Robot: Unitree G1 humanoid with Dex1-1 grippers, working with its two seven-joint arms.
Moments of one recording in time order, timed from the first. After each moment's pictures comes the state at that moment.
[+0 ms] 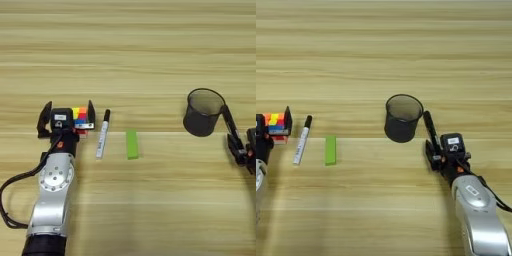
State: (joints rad) left arm 0.03 0.05 0.05 0.01 0.04 -0.09 0.06; right arm 0.17 -0.24 -0.09 -0.25 0.04 0.34 0.19
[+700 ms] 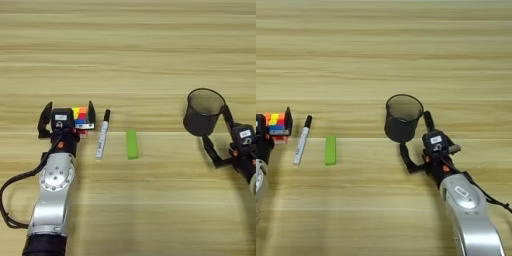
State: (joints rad) left arm 0.02 0.05 0.05 0.03 0.04 -0.09 0.06; right arm 0.19 -0.24 0.00 -0.32 0.04 0.29 0.28
